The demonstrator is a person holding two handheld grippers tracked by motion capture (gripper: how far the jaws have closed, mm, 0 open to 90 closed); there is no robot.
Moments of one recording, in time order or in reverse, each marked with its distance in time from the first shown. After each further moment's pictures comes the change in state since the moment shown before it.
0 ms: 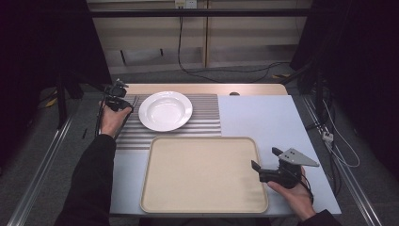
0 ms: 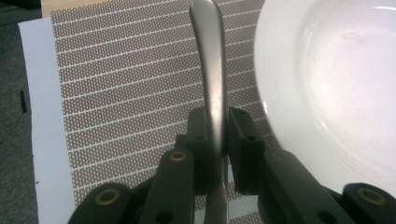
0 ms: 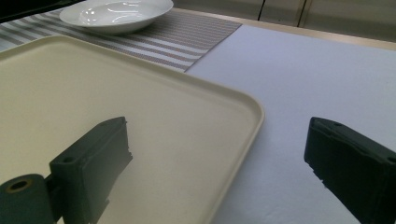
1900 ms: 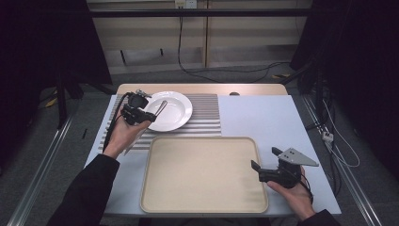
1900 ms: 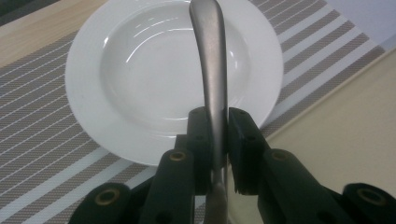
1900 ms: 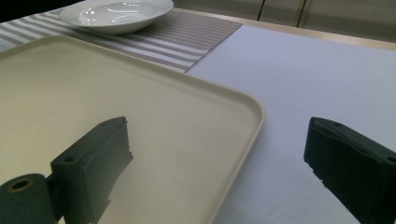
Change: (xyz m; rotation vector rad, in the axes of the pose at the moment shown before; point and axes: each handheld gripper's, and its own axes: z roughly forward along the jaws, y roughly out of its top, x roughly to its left) left arm -0.115 -0.032 -0.072 -0.103 -0.163 0.306; right arm 0.001 0.001 0.000 0.003 -0.001 -0.002
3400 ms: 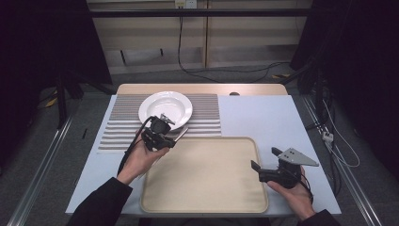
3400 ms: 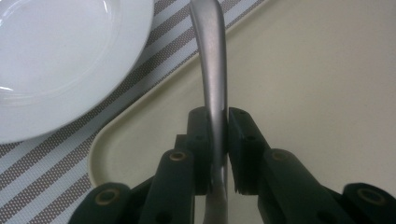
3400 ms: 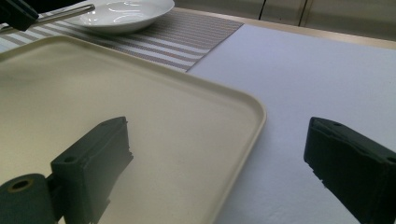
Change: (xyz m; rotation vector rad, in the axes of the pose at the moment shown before) left arm -0.086 -0.031 0.013 0.094 -0.095 0.089; right arm 0.000 0.000 0.000 0.002 0.006 0.003
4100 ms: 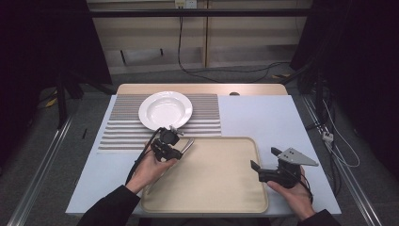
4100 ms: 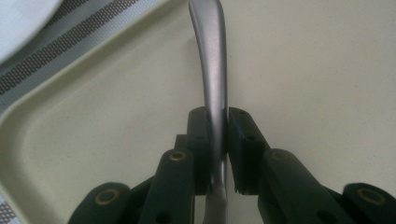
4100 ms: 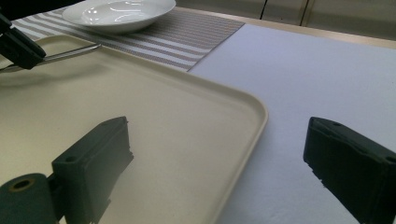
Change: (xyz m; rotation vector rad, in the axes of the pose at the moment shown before) left arm -0.023 -0.012 0.028 0.079 -0.042 -0.047; right arm 0.000 0.000 0.001 0.002 0.005 0.000
